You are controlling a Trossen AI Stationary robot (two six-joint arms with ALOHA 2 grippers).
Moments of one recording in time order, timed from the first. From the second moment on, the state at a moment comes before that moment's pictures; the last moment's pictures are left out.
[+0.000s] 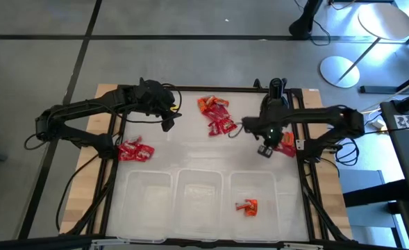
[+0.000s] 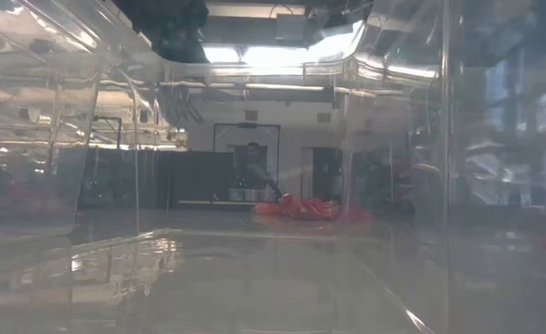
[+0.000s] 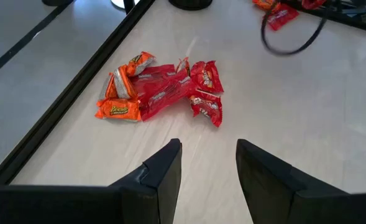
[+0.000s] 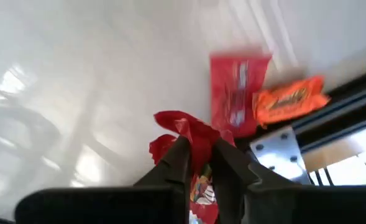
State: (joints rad) left arm 0.37 1.17 1.07 -0.59 0.02 -0.05; right arm -0.18 1.50 1.11 -1.46 -0.07 0.39
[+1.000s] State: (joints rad) left arm 0.37 1.14 1.19 -0.49 0.06 -0.12; right arm 0.22 1.69 1.51 -0.51 -0.12 0.09
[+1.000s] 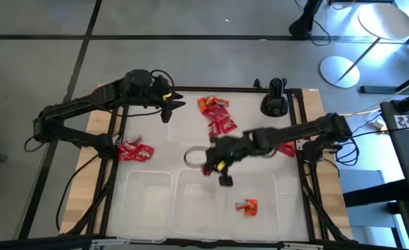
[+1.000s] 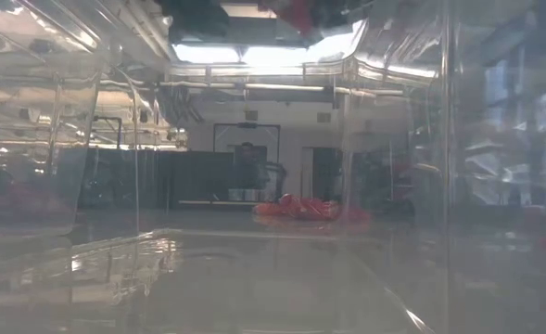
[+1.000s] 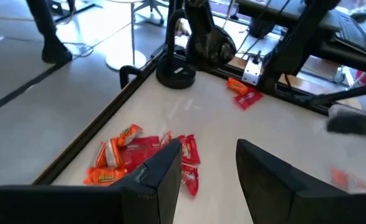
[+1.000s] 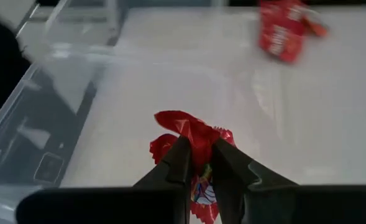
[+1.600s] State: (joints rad) left arm 0.37 1.12 1.19 -0.57 0.19 -0.10; right arm 0.39 2.02 1.71 -0.42 -0.12 0.17
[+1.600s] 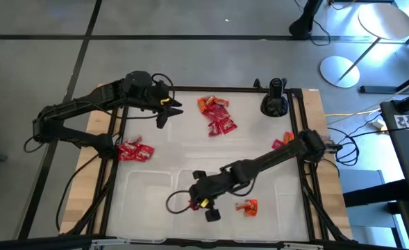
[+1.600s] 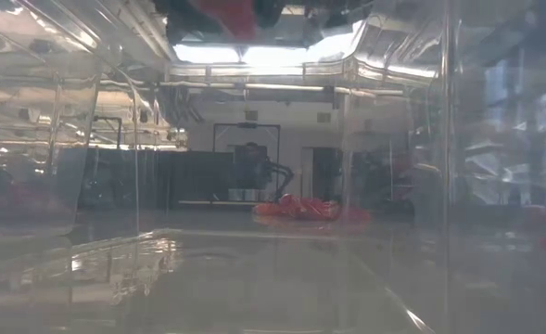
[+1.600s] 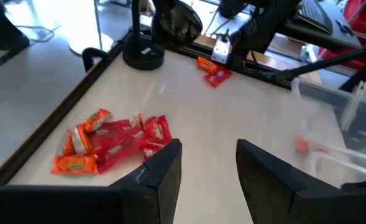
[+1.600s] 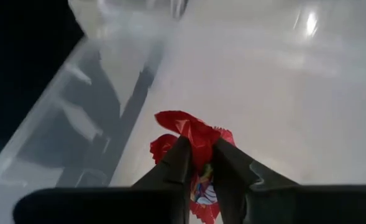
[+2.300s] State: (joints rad) left arm 0.37 1.02 1.19 -0.61 0.20 -0.10; right arm 0.39 2.01 1.84 -0.68 0.01 0.35
